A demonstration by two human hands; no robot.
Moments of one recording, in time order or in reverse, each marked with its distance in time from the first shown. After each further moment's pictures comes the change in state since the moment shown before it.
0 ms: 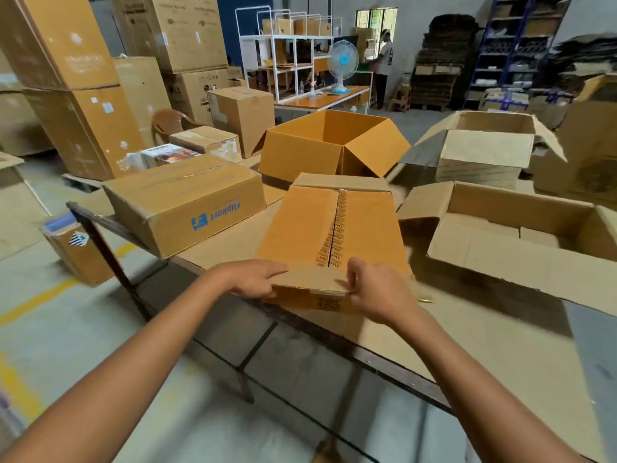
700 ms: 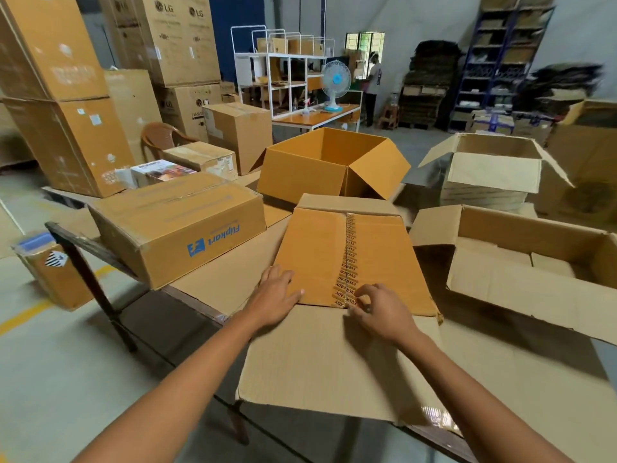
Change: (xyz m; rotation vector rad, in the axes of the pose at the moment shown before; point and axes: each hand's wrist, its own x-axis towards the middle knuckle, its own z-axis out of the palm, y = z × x) left_hand 0.112 -0.060 0.032 -0.255 0.547 -0.017; right_hand 0.097 0.026 0.065 0.137 0.004 0.197
